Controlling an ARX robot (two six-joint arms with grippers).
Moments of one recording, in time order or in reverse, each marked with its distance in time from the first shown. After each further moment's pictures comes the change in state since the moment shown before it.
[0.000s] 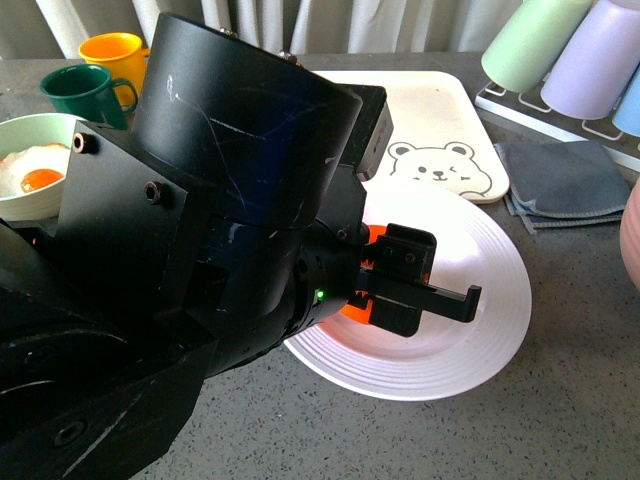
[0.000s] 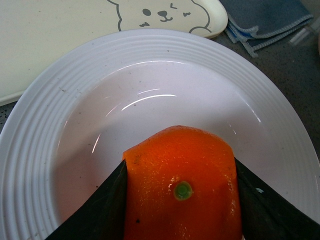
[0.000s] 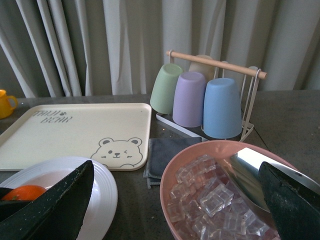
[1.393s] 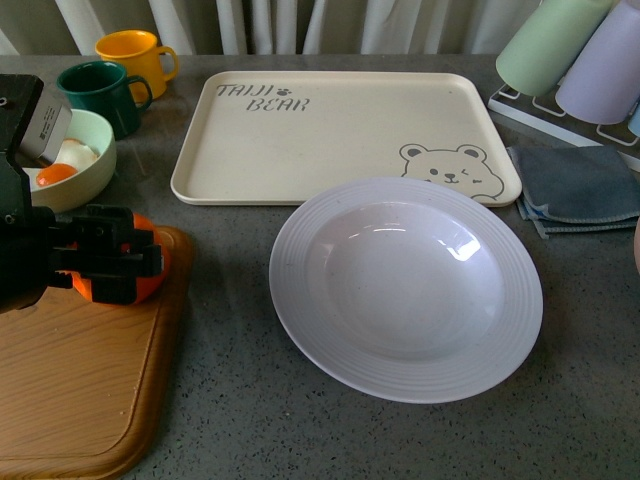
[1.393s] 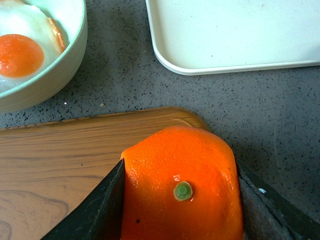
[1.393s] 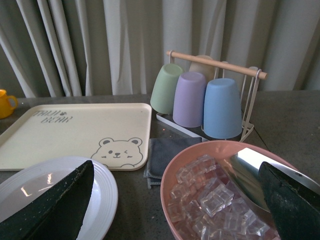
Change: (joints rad) left arm 0.451 -0.211 -0.309 0.040 -0.030 0.142; right arm 0.000 0.000 0.000 0.000 0.000 0.000
